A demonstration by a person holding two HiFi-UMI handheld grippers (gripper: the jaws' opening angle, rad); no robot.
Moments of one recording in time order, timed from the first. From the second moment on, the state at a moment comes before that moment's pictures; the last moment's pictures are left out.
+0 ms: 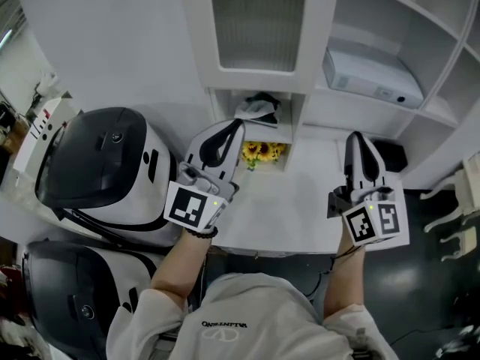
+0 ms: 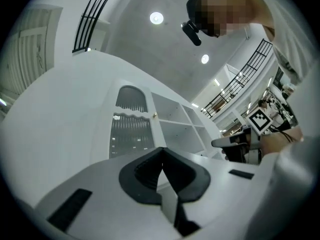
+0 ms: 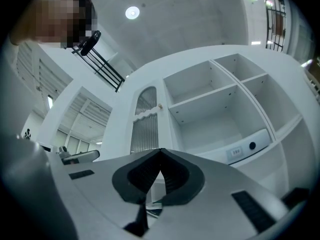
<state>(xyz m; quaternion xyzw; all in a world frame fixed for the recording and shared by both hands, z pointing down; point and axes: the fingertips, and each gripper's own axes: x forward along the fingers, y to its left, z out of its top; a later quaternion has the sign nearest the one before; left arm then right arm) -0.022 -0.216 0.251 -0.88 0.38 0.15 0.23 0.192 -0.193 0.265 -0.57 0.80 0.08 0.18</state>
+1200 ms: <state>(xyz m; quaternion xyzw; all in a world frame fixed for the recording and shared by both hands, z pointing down) -0.082 -0.177 0.367 -0.89 0.43 0.09 0.12 0.209 -0.153 0.324 -0.59 0.79 0.05 0.13</state>
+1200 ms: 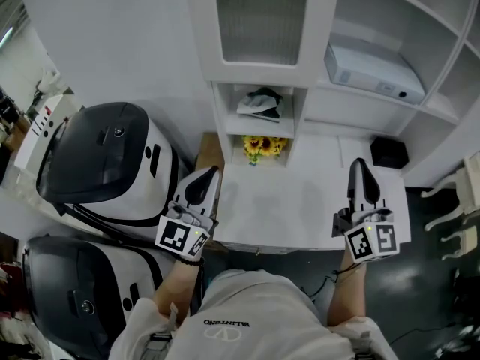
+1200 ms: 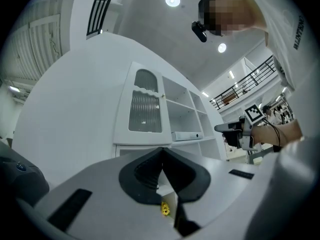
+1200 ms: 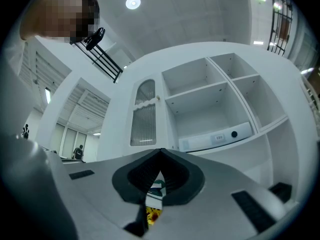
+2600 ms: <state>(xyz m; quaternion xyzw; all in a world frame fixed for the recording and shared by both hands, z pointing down) -0.080 -0.175 0.375 -0.89 0.43 0.09 0.10 0.212 -0.150 0.329 -0.59 0.79 0.04 0.13</state>
